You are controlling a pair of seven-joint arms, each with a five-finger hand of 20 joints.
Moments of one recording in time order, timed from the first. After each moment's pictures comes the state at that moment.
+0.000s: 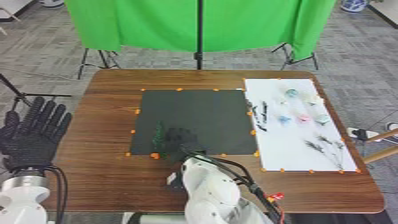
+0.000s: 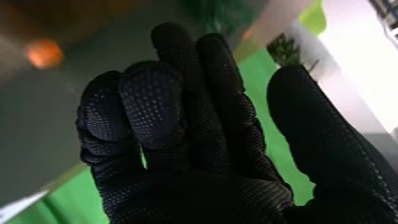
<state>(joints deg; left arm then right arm) 124.7 -64.1 -106.7 -118.7 5.7 6.3 16.8 -90.1 -83.7 45.0 -107.5 -135.8 -7.8 36.9</state>
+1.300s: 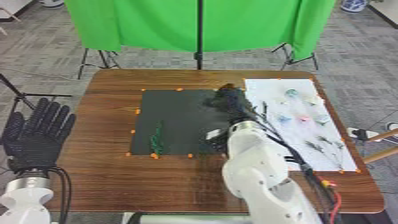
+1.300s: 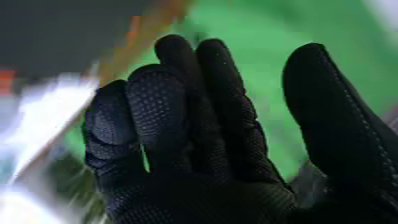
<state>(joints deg) 124.4 -66.1 -106.4 -118.7 7.4 5.1 15.3 -88.1 -78.2 61.0 -117.0 -133.2 1.1 42.6</state>
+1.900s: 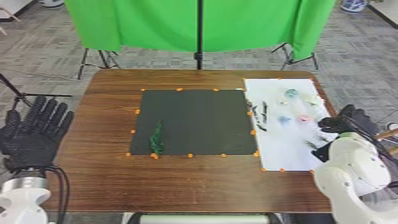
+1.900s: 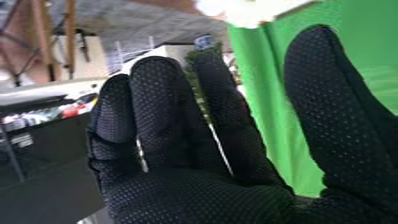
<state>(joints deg) 125.0 -66.7 -107.6 -120.1 7.7 4.9 14.9 -102.1 -62.8 89.2 -119.9 -137.9 -10.7 55.7</state>
